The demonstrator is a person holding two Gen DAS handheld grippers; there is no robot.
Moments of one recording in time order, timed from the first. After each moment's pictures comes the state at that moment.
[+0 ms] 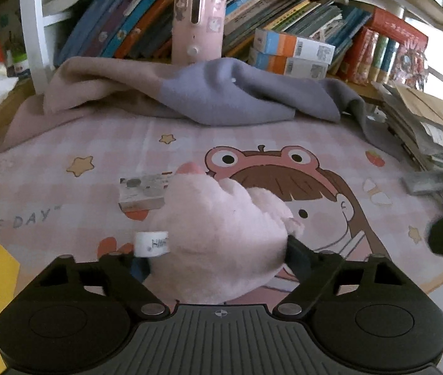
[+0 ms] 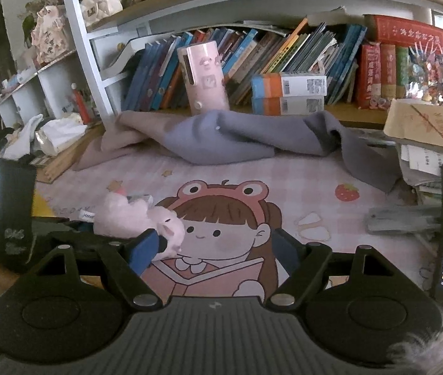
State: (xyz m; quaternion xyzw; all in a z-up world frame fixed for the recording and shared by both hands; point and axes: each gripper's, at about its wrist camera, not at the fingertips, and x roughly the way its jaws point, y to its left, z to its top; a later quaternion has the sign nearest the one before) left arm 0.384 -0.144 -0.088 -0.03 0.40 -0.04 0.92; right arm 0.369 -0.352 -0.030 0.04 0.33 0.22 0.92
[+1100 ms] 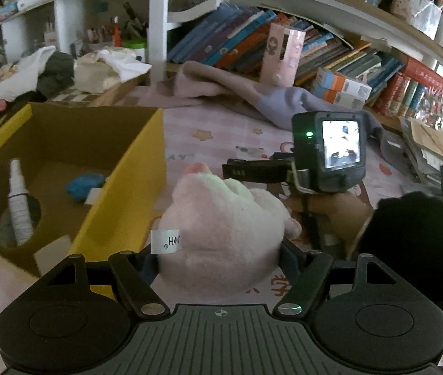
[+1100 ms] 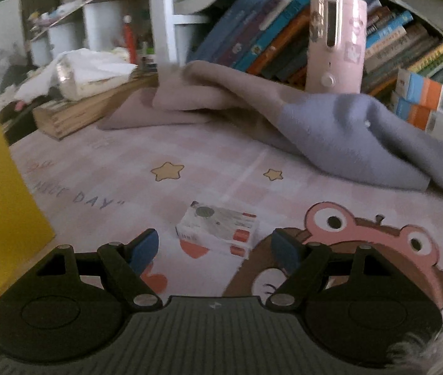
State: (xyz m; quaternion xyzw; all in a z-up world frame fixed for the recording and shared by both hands) left arm 0.228 -0.080 -0.007 -0.09 0.39 0.07 0.91; right arm 0.456 -0.156 -0.119 -0.06 0.31 0.28 0.91
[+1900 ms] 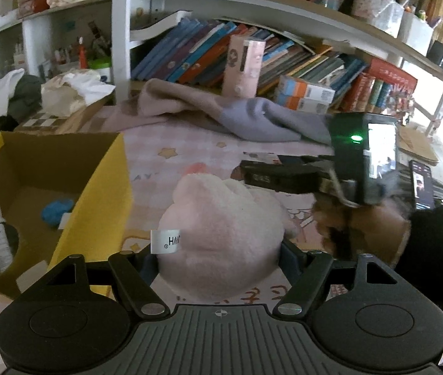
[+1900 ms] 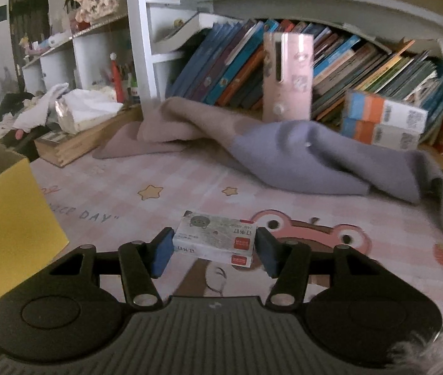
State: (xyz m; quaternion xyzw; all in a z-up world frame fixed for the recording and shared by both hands) left arm 0.228 -0.098 0.005 -0.07 0.37 0.01 0.93; right arm 0.412 -0.230 -0.064 -0.04 0.28 0.27 0.92
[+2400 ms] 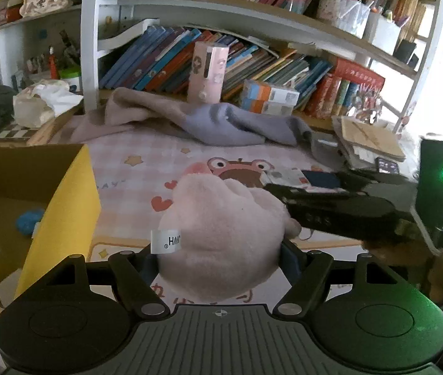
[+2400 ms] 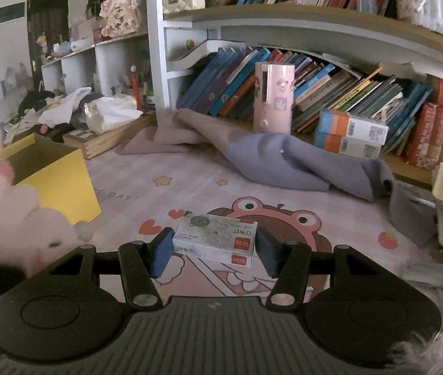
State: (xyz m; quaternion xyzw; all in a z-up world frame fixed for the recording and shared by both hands) left arm 0.221 -0.115 0.015 -0.07 0.36 -0.05 0.93; right arm 0.330 -0.295 -0.018 -0.06 0.27 0.28 0.92
